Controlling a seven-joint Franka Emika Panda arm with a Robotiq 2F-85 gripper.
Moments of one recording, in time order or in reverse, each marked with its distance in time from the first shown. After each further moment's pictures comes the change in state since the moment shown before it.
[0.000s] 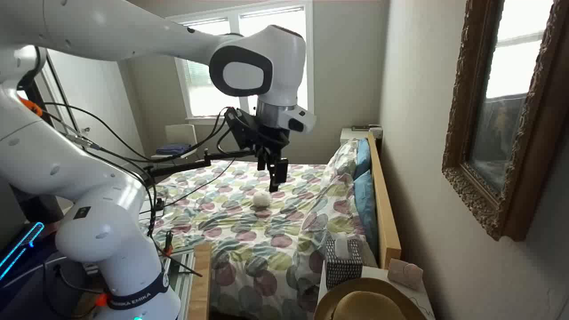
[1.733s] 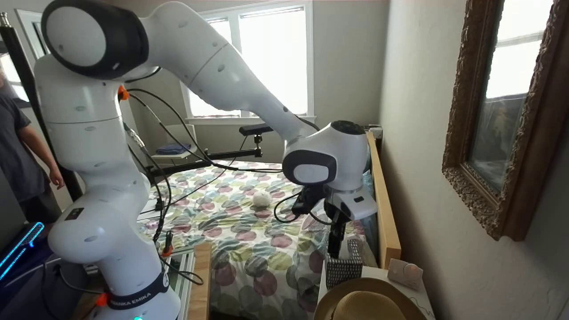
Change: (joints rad) arm -0.129 0.633 0.035 0.104 0.064 0.690 0.563
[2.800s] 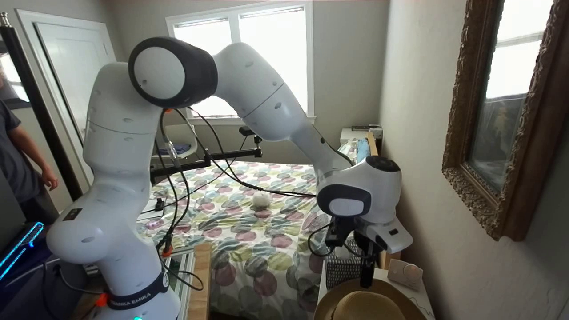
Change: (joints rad) arm -0.030 0.321 -0.012 0.240 -0.001 0.072 -0.081
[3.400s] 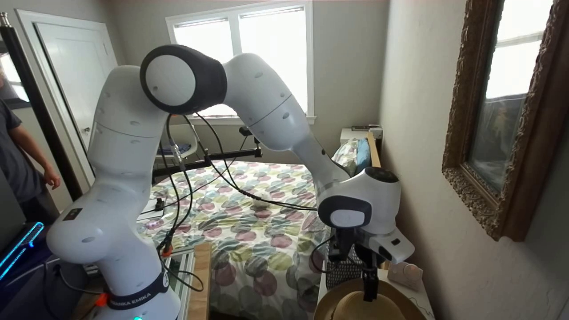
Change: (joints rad) arm 0.000 0.056 -0.014 0.003 -0.064 0.054 -0.072
